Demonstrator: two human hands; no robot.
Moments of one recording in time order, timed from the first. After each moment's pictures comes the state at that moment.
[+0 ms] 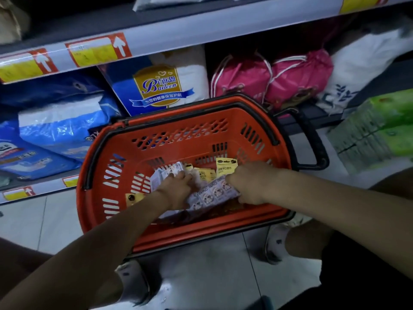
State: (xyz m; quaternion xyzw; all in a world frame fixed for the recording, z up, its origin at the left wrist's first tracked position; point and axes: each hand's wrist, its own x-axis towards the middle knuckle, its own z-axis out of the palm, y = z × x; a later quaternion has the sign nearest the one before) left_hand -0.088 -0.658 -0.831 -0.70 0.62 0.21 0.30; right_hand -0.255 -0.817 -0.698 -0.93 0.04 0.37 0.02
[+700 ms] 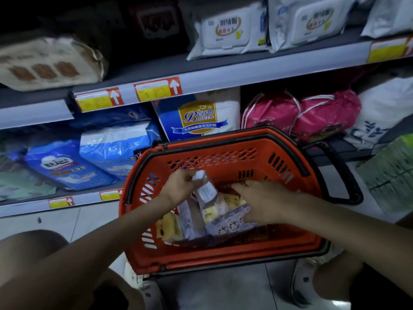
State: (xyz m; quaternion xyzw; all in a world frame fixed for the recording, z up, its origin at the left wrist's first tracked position) left_hand -0.047 -0.633 -0.732 -0.85 0.29 0.31 -0.30; right_hand -0.227 -0.799 -0.683 -0.95 0.08 0.27 0.10
